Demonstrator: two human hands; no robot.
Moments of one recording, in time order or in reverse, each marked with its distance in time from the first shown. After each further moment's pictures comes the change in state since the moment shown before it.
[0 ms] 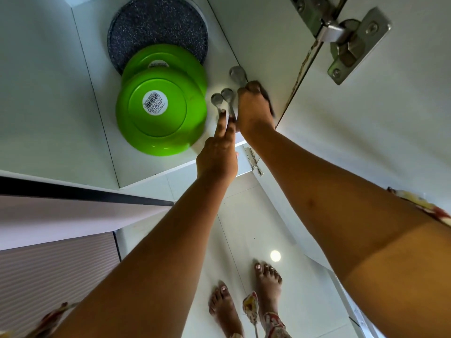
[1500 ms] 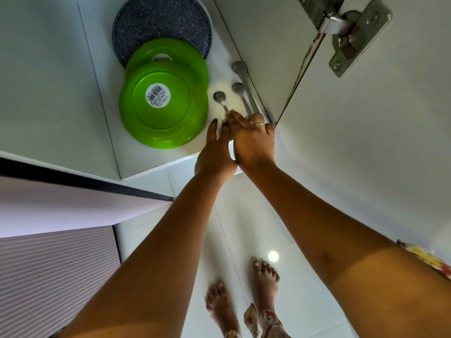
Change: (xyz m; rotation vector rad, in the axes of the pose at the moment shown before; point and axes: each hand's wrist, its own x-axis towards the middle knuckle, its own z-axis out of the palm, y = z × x) left_hand -0.013 -0.006 -0.004 -0.256 -0.102 -0.115; right_hand -0.060 0.018 0.040 -0.245 0.090 -0.204
